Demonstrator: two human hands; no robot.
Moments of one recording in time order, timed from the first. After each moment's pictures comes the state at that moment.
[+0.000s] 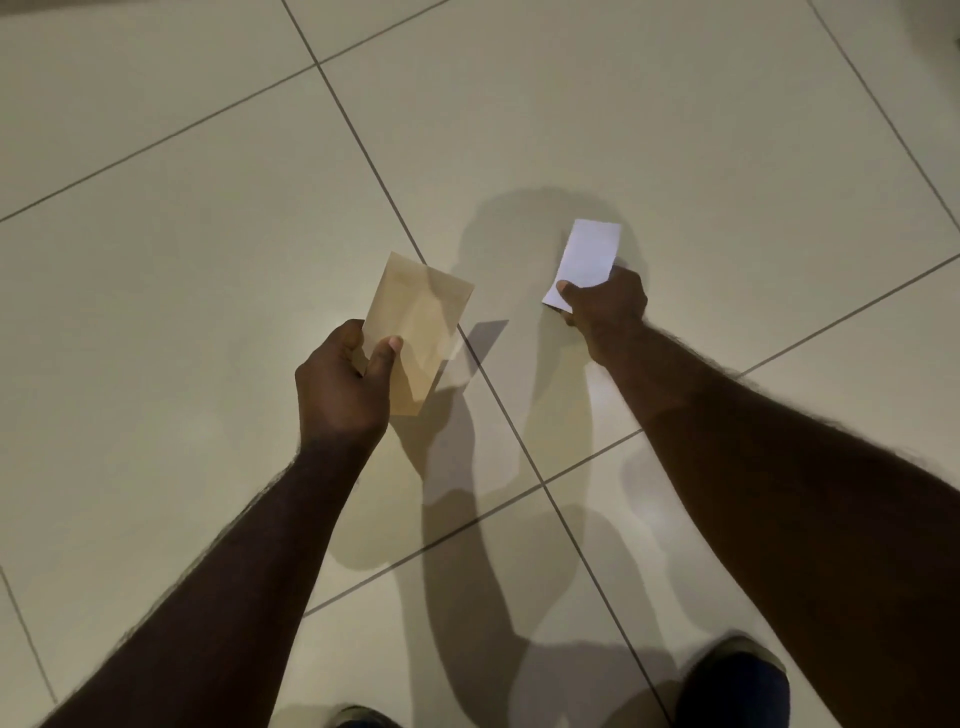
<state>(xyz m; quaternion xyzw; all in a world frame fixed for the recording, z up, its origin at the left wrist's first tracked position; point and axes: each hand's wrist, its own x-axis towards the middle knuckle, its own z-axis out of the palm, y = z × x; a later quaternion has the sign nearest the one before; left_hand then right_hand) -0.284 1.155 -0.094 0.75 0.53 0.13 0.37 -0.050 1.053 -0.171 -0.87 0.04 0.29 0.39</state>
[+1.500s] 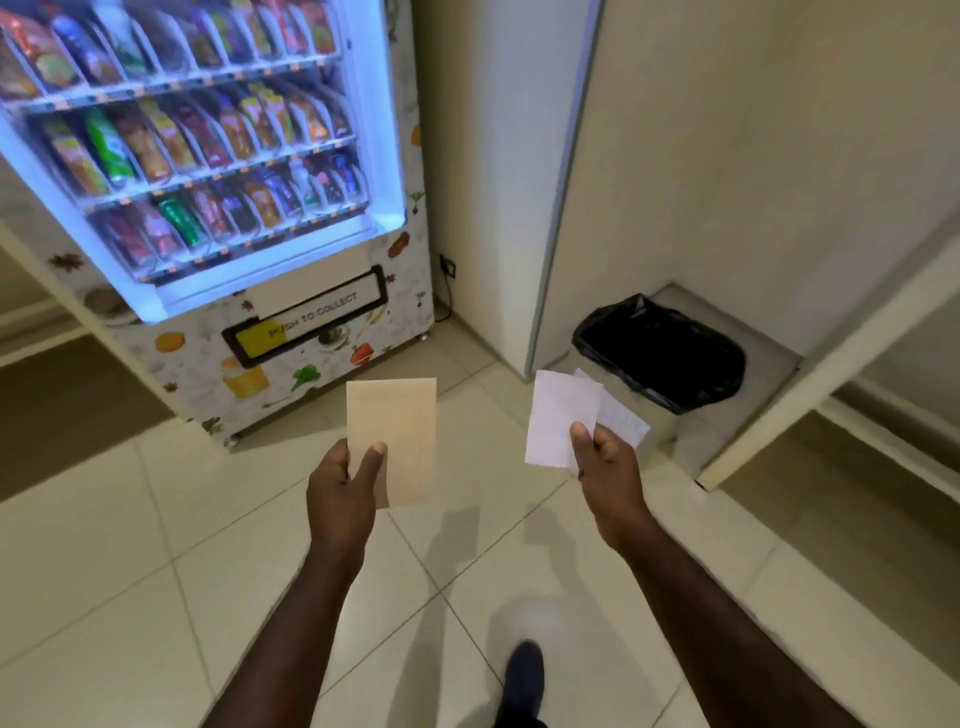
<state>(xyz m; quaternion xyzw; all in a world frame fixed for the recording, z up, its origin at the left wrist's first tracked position) -0.344 0.938 0.720 0.65 0.40 0.31 0.56 -0.178 0.728 0.734 -0.74 -0.11 0.16 0.64</state>
